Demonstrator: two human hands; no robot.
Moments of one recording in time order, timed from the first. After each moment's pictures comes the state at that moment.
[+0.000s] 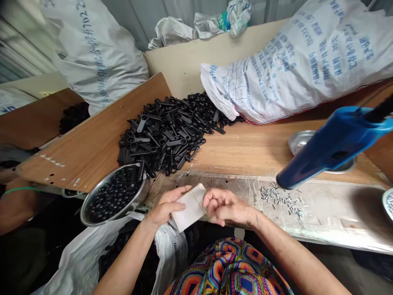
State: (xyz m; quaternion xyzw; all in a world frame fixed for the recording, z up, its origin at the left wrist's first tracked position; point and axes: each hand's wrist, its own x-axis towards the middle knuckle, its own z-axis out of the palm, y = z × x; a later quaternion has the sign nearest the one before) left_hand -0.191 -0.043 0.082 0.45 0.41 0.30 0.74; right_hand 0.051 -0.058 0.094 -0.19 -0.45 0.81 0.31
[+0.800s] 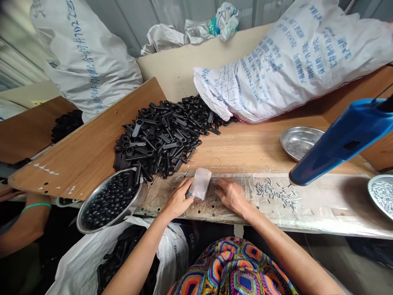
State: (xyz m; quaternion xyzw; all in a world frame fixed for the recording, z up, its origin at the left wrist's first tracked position) left_hand -0.167 -0.020 0.057 0.78 0.53 0.19 0.27; right_hand 0.060 -0.044 0.052 -0.57 -0.74 0.23 0.26
